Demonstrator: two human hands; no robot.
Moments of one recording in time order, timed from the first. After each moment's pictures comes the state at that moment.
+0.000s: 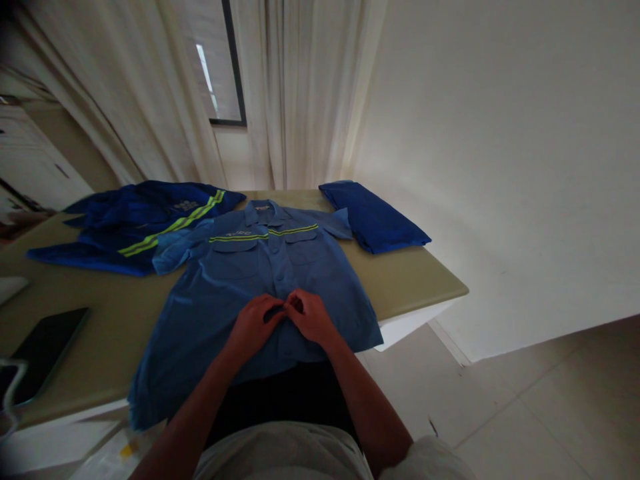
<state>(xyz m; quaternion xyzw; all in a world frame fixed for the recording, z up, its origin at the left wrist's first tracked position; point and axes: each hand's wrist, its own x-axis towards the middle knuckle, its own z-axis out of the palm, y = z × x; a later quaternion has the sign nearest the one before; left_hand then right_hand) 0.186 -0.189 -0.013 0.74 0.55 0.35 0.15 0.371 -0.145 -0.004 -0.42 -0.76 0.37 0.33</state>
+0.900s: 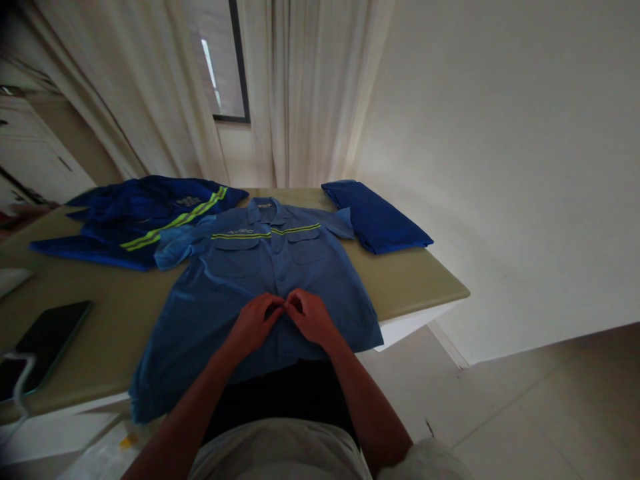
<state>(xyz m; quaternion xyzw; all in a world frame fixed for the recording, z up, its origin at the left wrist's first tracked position) 0.182 -0.188 -0.013 0.73 0.56 0.34 0.21 0.372 -0.145 -0.003 -0.40 -0.78 0.36 0.31</state>
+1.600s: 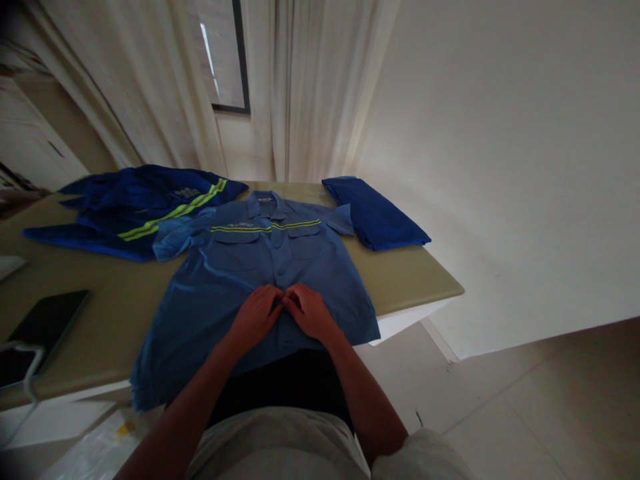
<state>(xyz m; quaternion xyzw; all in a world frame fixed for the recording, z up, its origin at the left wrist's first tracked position) 0.188 -0.190 -0.011 0.78 0.56 0.26 0.10 0.374 -0.150 -0.001 -0.38 -0.81 0.32 0.31</state>
